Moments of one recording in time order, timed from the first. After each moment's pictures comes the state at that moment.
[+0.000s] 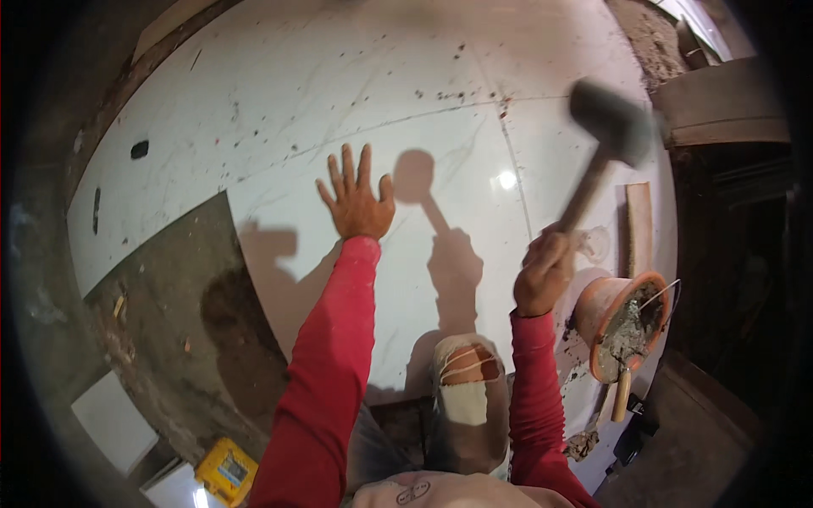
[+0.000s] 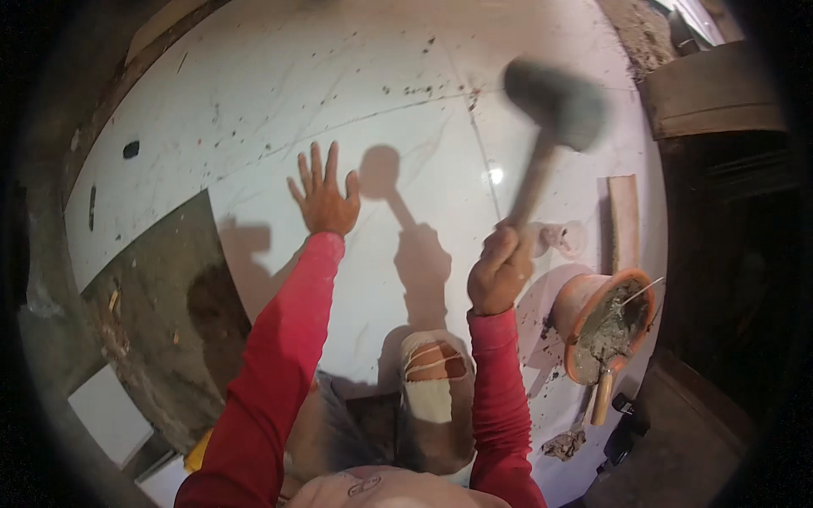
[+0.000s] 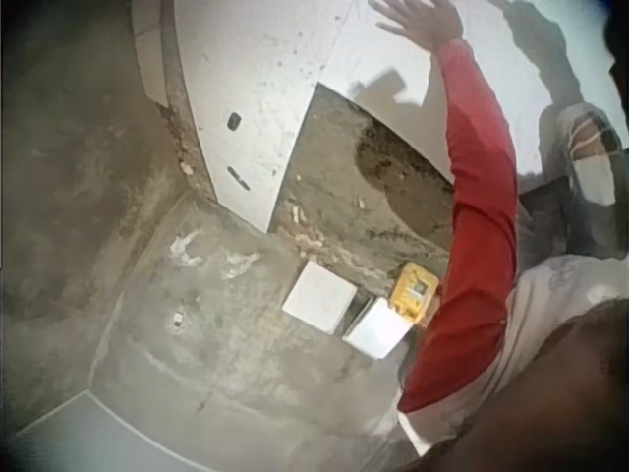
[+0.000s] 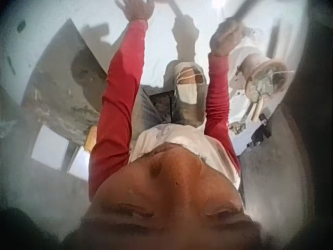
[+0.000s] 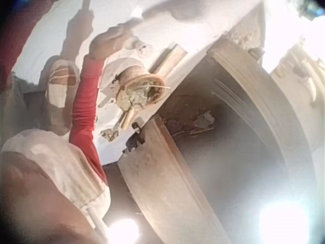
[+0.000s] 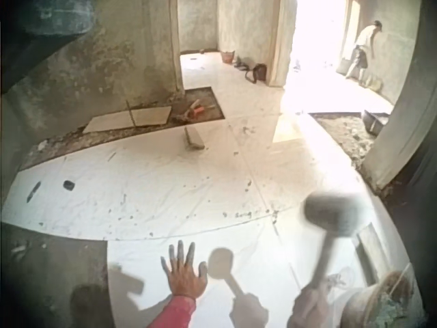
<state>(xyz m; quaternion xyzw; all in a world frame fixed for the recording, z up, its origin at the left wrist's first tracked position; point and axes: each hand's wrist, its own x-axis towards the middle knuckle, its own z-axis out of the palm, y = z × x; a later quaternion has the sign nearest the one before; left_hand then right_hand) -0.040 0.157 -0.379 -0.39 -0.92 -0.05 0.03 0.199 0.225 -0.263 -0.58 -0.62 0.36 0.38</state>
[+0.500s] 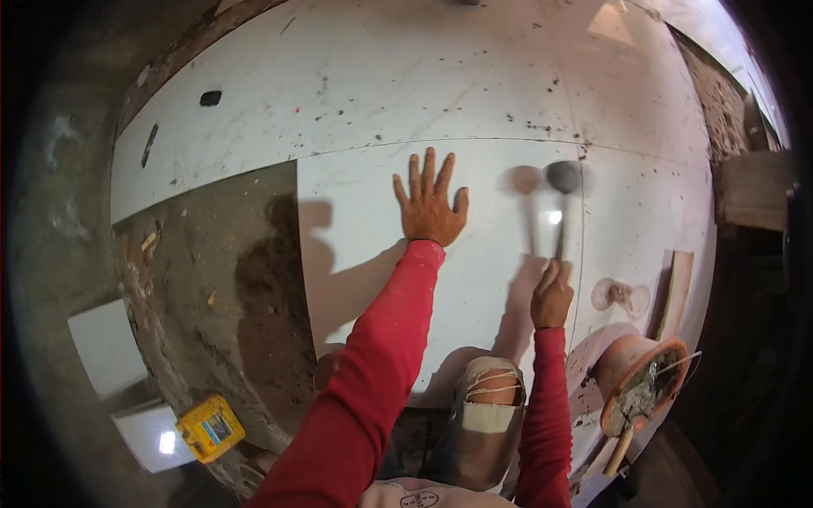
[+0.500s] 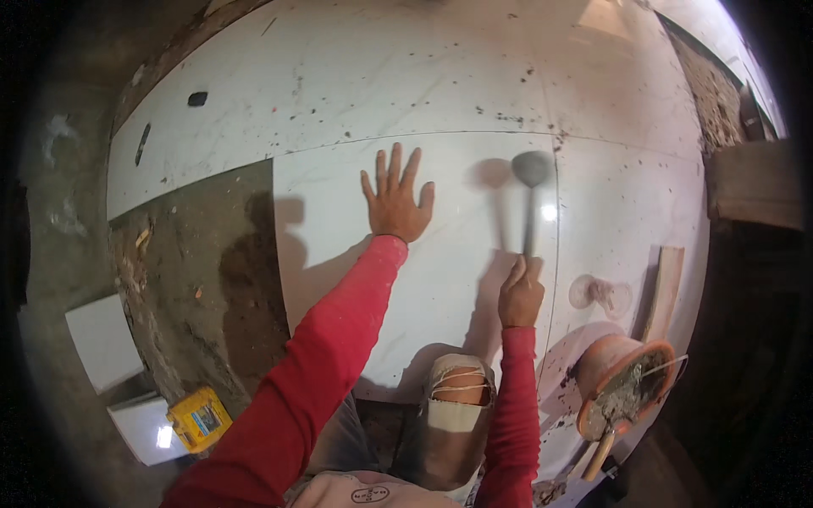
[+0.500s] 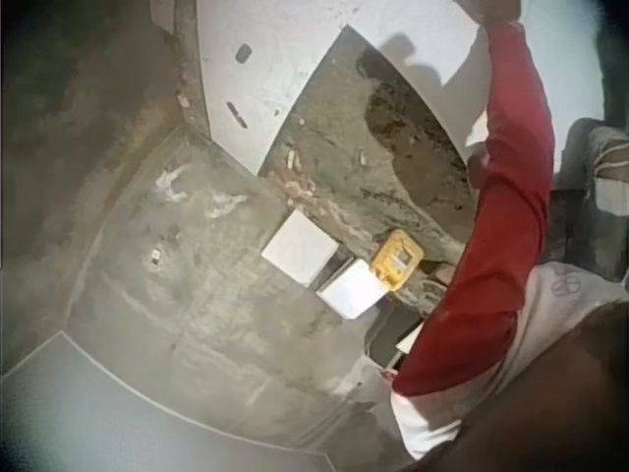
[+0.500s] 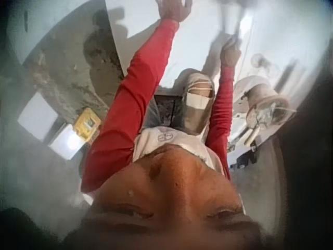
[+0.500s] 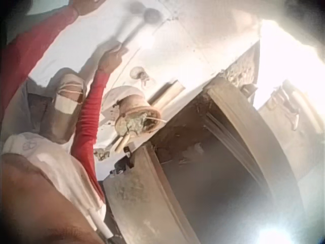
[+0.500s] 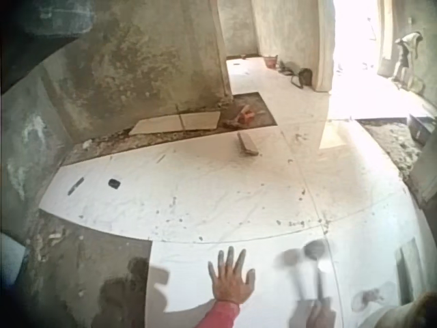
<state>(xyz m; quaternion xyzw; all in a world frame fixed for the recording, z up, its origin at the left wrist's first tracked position) -0.030 0.178 -0.375 -0.39 -0.91 -0.12 0.01 0.224 0.233 -0.364 -0.52 -0.81 0.22 0.17</state>
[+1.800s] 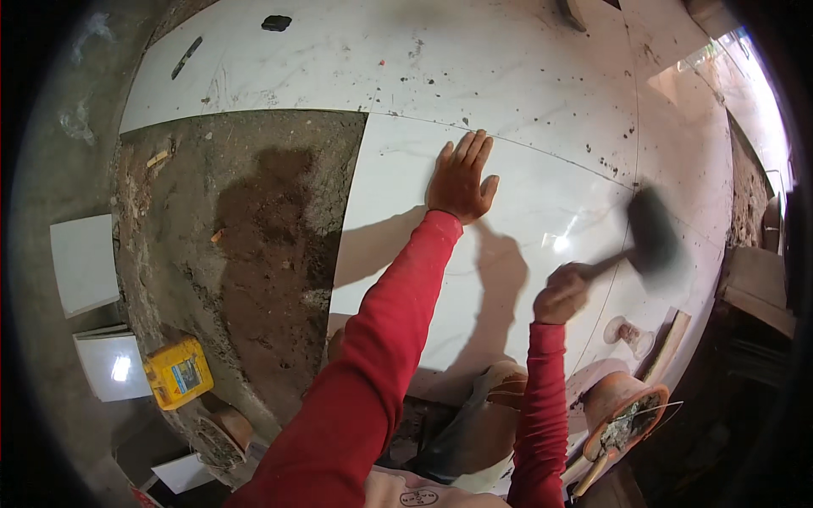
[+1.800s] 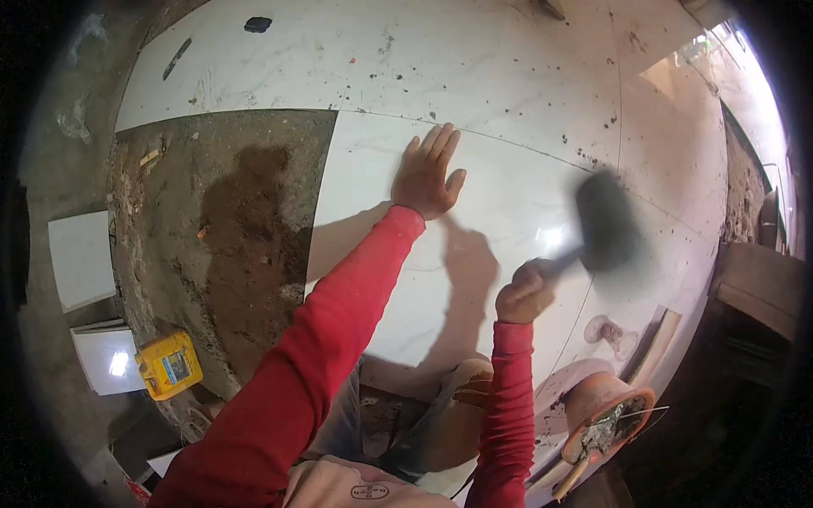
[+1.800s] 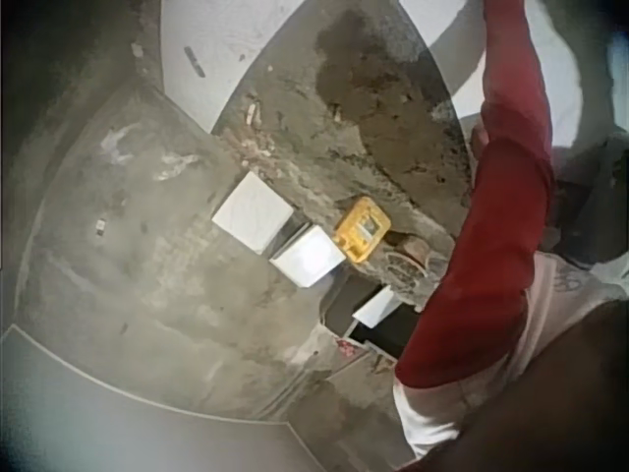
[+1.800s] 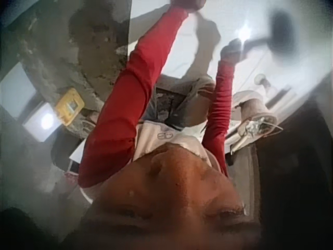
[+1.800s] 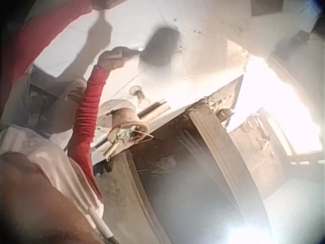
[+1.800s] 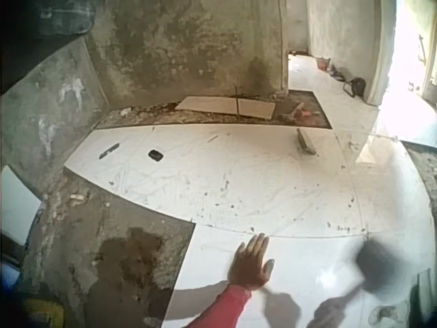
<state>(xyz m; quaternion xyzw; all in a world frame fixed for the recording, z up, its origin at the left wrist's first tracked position) -0.106 0.122 -0.375 -0.44 -0.87 -0.23 0.02 0.118 0.200 -0.327 -0.35 -0.78 0.33 0.39</state>
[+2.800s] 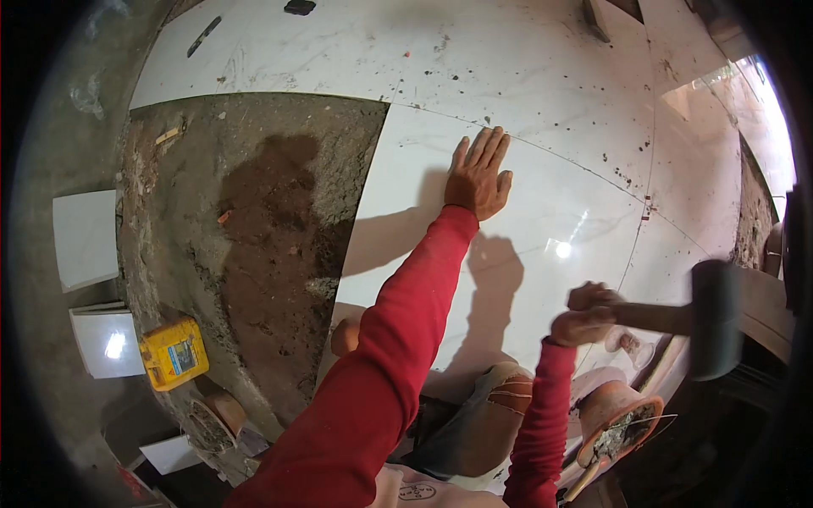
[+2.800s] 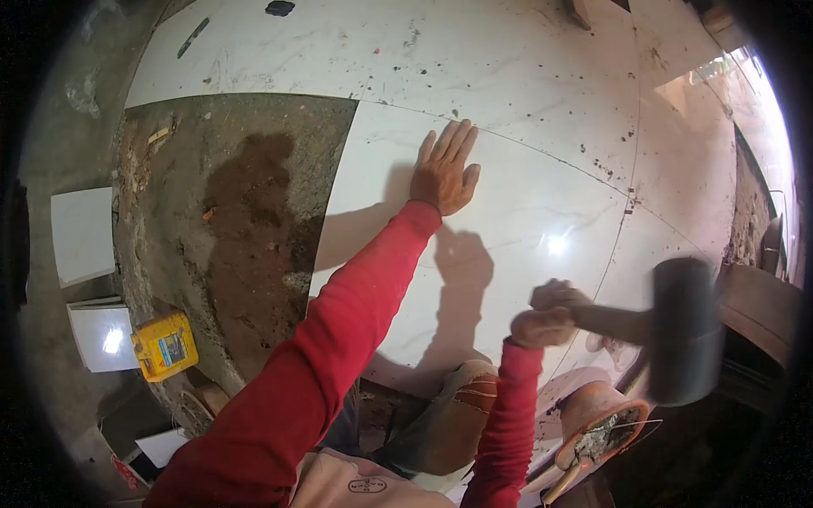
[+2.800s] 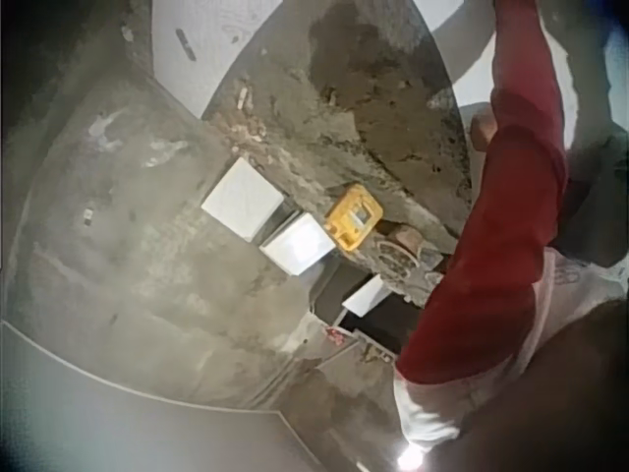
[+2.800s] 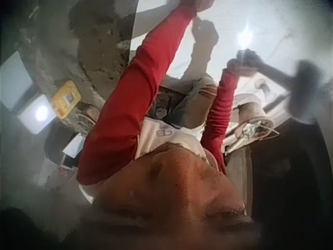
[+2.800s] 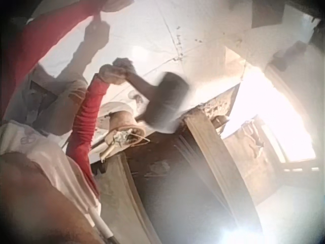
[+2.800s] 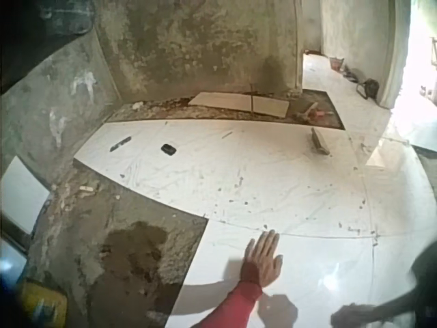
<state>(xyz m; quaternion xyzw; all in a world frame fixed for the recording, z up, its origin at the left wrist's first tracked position) -0.105 0.116 -0.383 -0.41 -0.88 -0.22 0.04 0.132 0.187 -0.301 -0.32 -0.71 0.42 0.47</state>
